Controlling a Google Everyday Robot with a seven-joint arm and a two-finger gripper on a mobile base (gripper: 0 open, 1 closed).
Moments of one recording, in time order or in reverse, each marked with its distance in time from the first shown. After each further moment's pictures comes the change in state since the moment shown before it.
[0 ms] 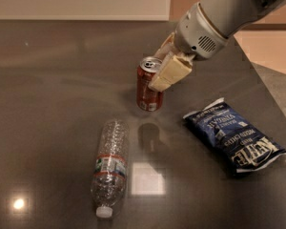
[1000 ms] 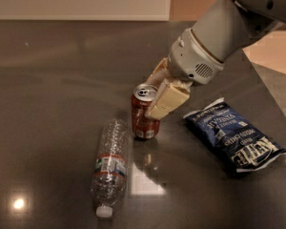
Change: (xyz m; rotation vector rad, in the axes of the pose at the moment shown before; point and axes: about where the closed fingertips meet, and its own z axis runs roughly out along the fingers) arm 0.009 0.058 0.022 -0.112 0.020 -0.066
